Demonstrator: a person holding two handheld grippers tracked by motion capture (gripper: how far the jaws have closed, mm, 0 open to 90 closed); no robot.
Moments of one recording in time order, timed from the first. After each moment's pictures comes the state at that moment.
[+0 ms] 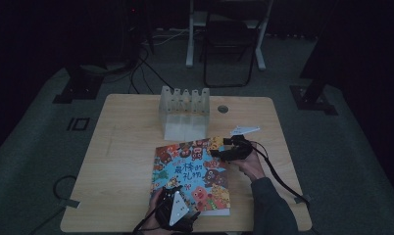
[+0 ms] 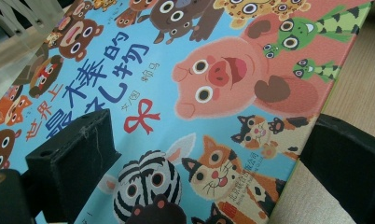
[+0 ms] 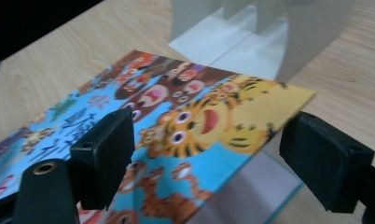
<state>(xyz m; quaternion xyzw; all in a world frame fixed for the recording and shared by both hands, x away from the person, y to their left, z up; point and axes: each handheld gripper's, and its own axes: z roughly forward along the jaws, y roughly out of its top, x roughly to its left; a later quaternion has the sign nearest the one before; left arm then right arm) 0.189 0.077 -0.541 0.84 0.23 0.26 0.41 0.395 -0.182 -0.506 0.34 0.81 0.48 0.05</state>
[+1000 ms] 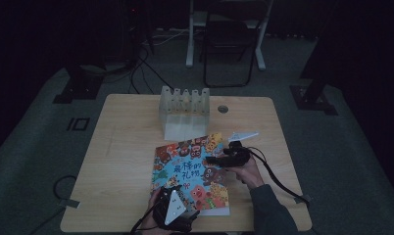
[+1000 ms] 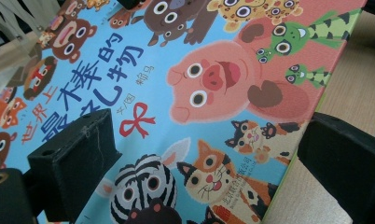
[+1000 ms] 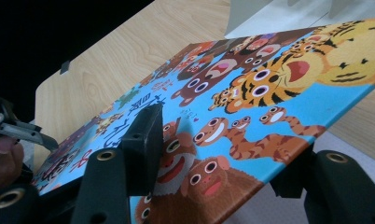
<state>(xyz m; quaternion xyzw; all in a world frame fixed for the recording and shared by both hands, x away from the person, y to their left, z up) 0.189 0.083 -0.535 0.83 0.24 0.24 0.44 0.372 -0.173 -0.504 0.32 0.81 0.50 -0.03</state>
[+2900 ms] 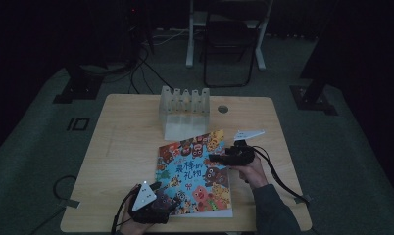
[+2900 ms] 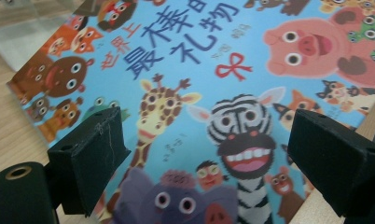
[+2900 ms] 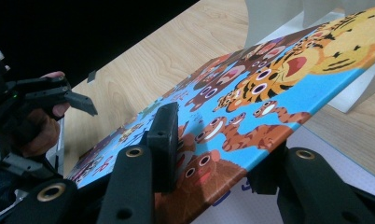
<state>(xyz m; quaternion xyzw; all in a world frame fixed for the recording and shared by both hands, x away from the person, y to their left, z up) 0.203 0.155 -0.527 0.79 0.33 0.18 0.48 0.365 -0.185 -0.487 0.29 0.80 0.53 -0.05</state>
